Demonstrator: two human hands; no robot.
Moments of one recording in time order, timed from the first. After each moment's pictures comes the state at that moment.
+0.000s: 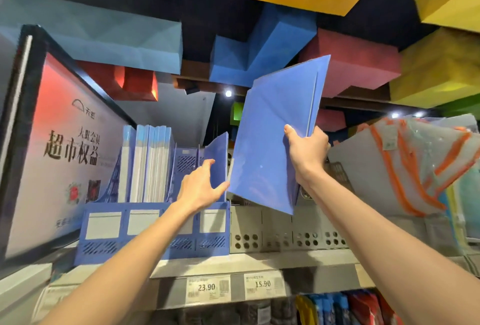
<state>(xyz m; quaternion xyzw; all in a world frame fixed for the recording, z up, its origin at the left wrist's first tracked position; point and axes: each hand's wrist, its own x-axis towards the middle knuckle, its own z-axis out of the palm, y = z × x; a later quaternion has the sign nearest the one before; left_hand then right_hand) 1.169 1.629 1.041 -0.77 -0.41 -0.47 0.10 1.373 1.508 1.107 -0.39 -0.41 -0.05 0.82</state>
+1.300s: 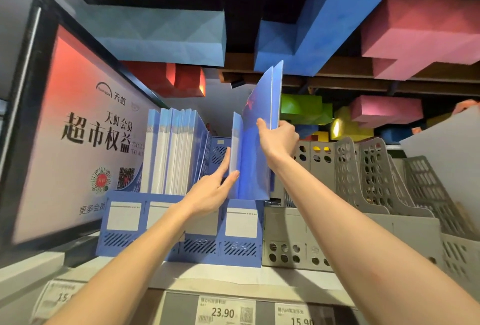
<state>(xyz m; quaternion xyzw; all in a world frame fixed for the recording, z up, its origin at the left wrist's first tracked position) 1.141 1.685 1.022 -0.79 -0.45 -0.42 0.04 1.296 1.670 1.122 -0.45 -0.49 0.02 0.74</state>
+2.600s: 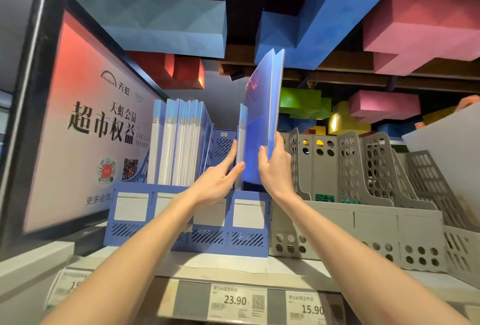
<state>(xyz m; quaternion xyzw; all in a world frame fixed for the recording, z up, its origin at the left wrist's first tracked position) 1.134 1.698 1.024 -0.81 -0.40 -0.42 -0.01 1.297 1.690 1.043 -0.34 -0.65 -0.06 0.68</state>
